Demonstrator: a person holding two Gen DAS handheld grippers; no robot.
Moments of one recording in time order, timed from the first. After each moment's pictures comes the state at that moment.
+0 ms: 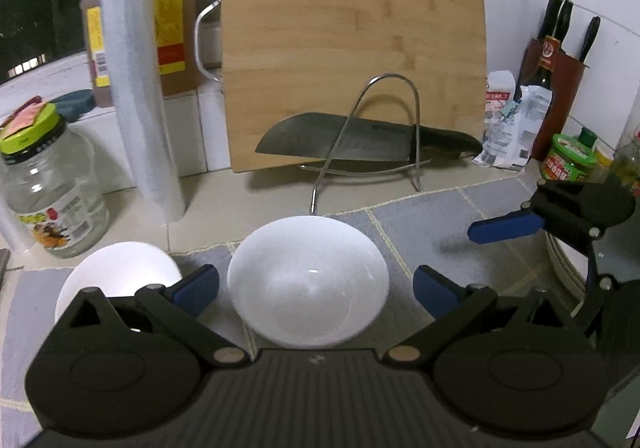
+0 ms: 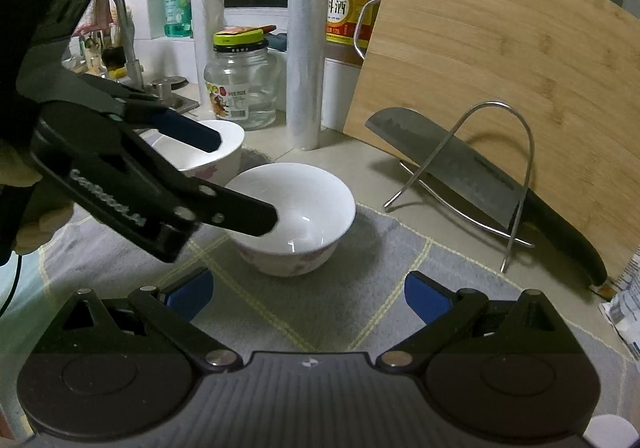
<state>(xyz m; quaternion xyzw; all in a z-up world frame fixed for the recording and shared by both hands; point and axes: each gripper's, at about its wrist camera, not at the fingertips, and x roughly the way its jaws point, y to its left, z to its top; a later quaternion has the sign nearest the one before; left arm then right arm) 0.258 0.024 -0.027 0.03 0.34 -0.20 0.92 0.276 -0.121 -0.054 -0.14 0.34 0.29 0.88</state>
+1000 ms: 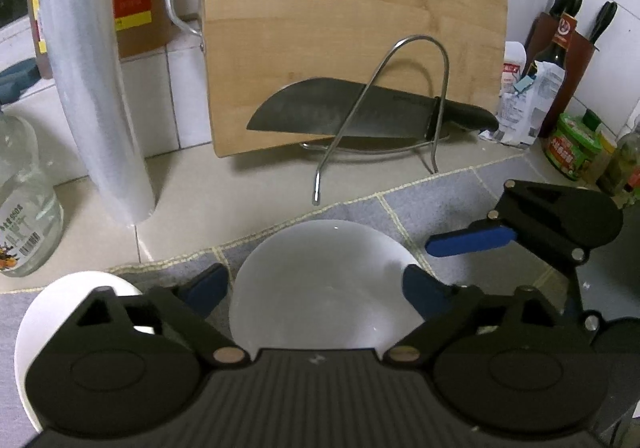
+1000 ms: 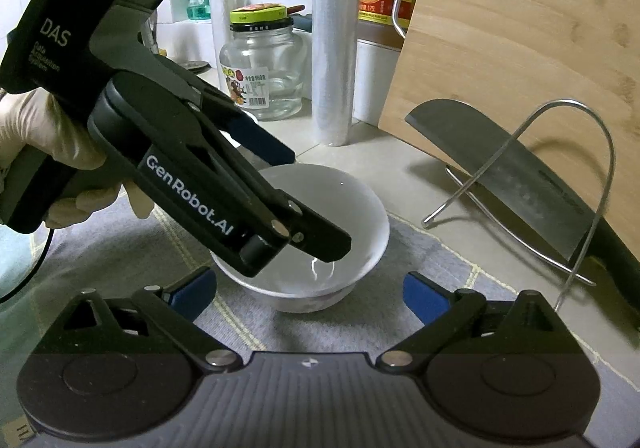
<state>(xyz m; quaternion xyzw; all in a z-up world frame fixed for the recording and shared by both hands) 0.323 0.025 -0.051 0.03 0.40 -0.25 0.88 0.316 -0.091 -0.075 -0.15 0.35 0.34 0.86</state>
